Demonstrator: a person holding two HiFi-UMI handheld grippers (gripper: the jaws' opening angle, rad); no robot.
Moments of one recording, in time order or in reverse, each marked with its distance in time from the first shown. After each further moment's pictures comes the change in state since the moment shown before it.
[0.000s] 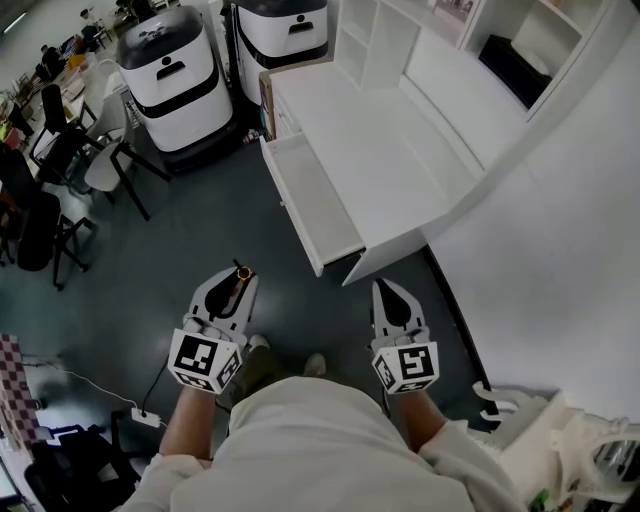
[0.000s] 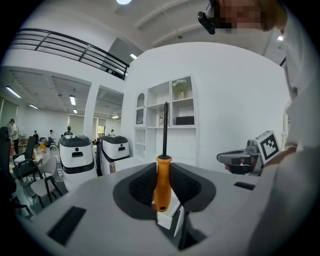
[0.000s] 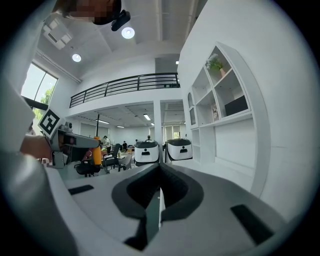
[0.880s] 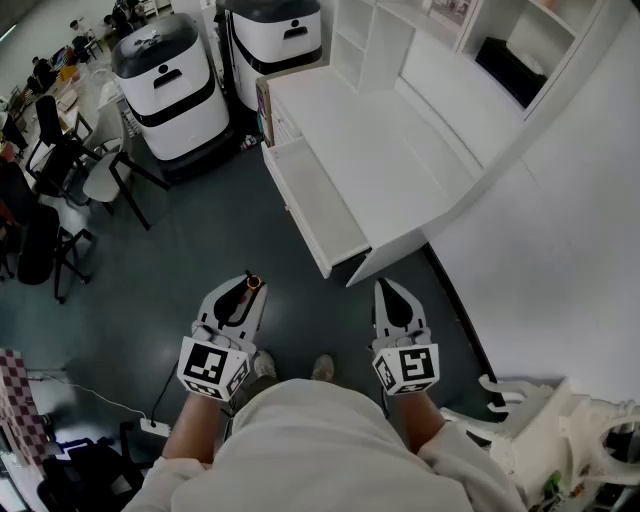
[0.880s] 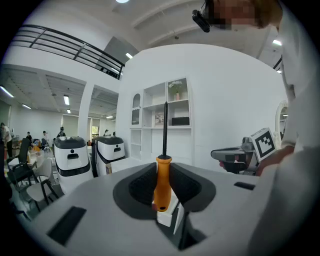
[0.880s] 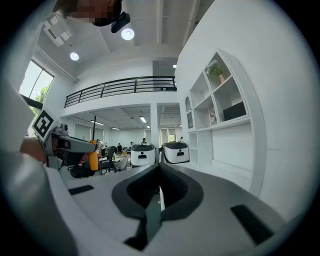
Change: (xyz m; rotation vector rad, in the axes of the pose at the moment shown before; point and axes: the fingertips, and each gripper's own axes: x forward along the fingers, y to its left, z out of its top) left arm -0.019 0.008 0.004 0.023 0.003 -0.065; right arm 0.004 0.030 0.016 0.004 -0.030 -0.062
